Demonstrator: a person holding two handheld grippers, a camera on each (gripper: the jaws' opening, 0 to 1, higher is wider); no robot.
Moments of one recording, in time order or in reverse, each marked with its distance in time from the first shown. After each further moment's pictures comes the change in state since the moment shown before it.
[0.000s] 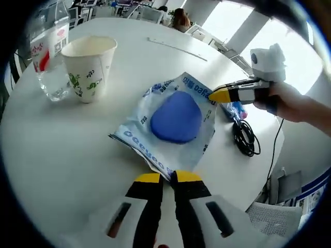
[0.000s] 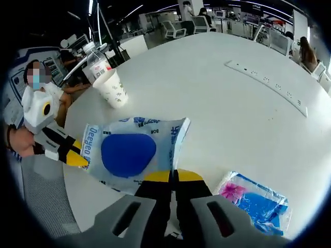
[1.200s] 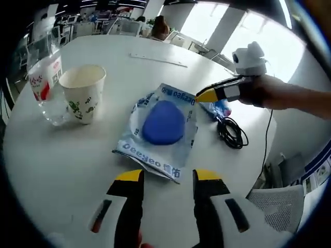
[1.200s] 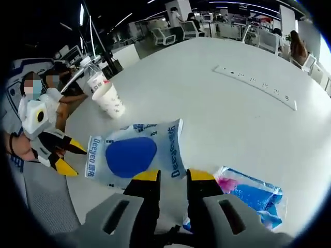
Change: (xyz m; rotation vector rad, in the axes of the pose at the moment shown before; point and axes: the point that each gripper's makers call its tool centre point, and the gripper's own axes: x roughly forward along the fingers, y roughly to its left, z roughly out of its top) left arm -0.025 -0.003 0.007 0.139 -0.064 -0.077; right arm -0.010 -0.004 0.008 0.048 -0.041 -0.045
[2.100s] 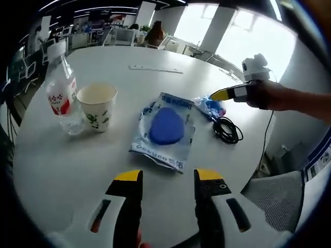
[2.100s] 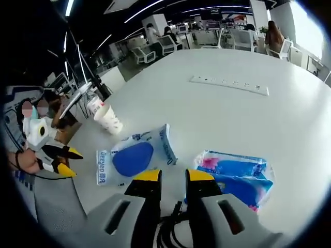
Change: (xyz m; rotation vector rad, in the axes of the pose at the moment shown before) left arm -0.041 0.004 0.004 0.088 -0.043 0.001; right arm -0.060 -0.004 -0.003 0.188 -0.142 -0.064
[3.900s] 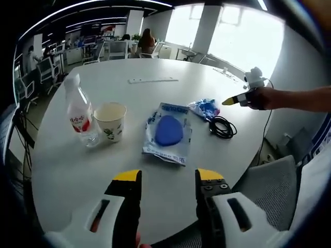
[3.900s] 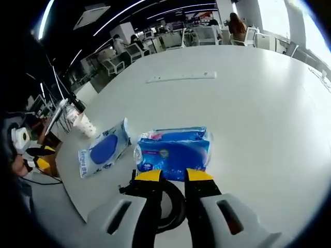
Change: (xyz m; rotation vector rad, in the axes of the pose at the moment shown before) left arm -0.058 0.003 0.009 0.130 -0.042 0.023; right arm -0.071 -0.070 -0.050 0.182 -0.043 -0.180
